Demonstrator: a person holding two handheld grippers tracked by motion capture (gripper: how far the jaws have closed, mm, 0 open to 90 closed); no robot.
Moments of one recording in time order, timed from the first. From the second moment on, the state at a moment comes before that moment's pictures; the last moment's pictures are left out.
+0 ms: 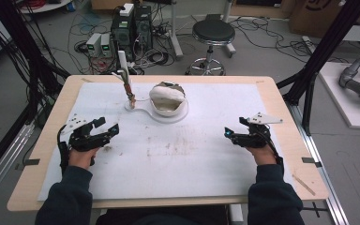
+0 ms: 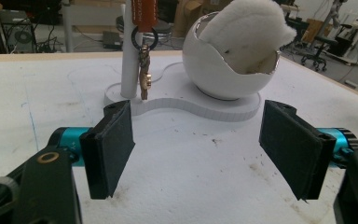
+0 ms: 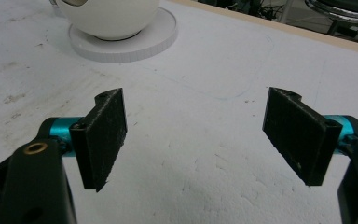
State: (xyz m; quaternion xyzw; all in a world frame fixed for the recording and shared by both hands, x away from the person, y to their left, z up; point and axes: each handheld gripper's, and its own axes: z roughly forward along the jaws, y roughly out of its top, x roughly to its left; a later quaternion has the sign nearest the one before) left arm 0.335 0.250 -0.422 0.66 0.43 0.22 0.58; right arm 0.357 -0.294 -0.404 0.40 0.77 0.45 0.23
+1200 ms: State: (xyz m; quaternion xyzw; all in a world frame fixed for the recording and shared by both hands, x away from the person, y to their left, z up) left arm 0.333 0.251 -0.420 0.66 0.42 0.22 0.58; right arm 0.358 -0.297 -0.406 0.41 0.76 0.44 0.24
